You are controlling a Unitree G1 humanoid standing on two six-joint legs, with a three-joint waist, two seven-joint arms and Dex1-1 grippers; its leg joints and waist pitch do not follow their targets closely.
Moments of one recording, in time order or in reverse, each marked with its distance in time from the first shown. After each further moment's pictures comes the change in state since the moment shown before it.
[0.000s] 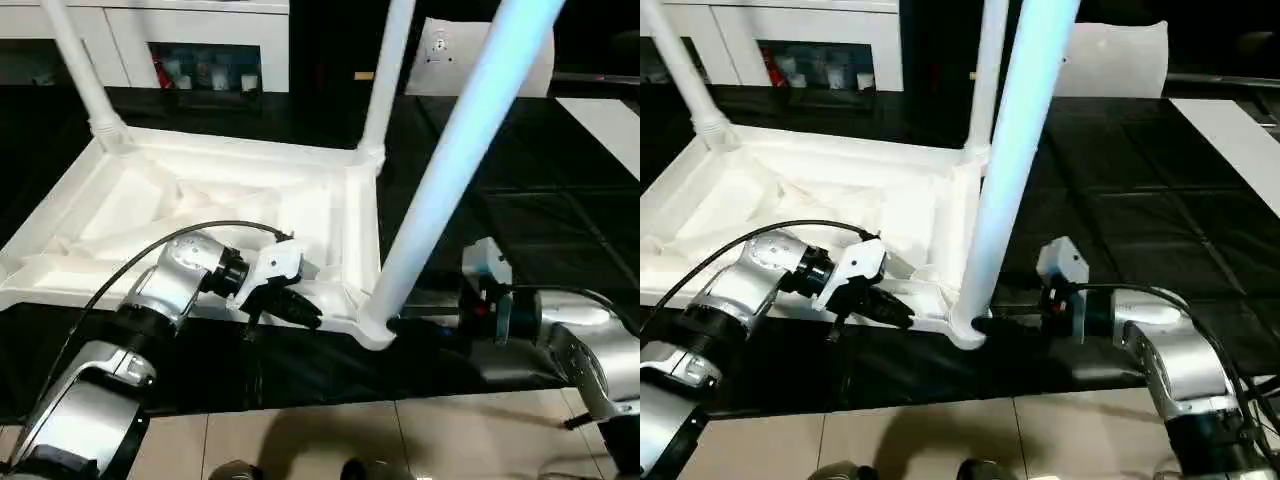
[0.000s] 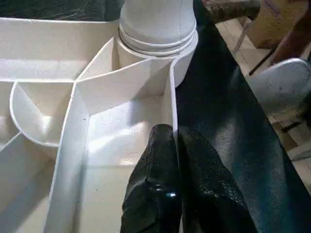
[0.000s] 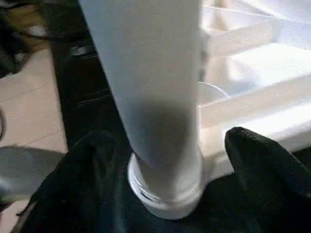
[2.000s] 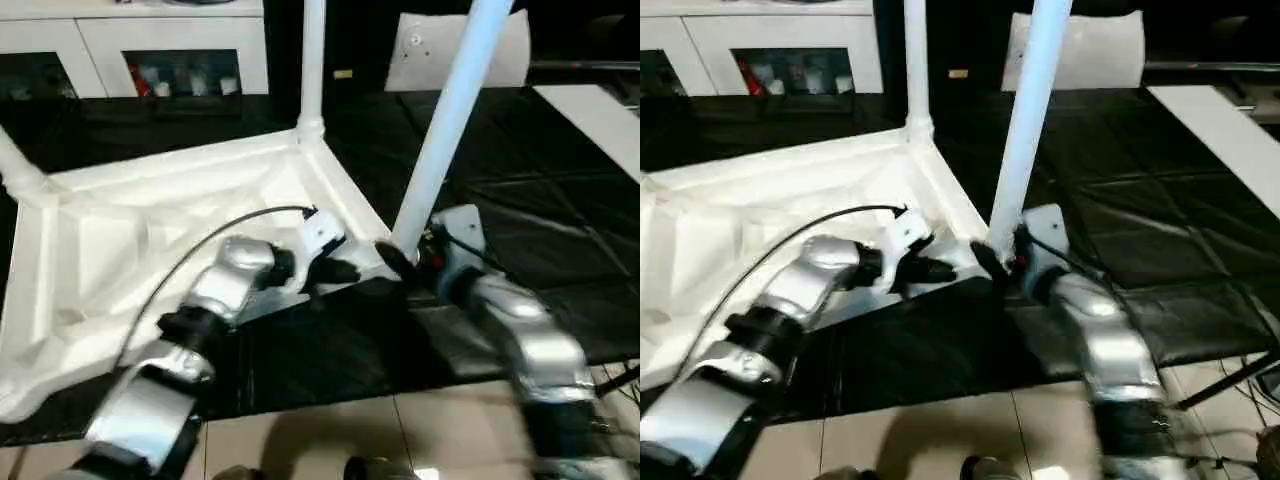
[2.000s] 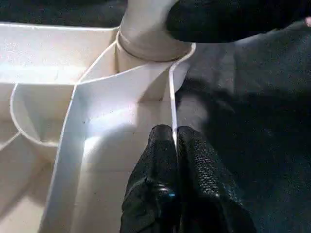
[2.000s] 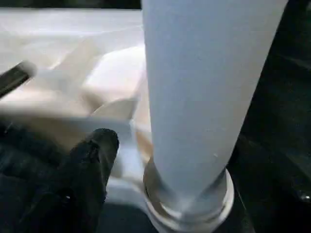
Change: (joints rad) left arm -0.018 -0.216 0.120 0.028 0.029 0.231 0.462; right arm -0.041 0.314 -0.091 0.021 -0.164 0.094 -0.657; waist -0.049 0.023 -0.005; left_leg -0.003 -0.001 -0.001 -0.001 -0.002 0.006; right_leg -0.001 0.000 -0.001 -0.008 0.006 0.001
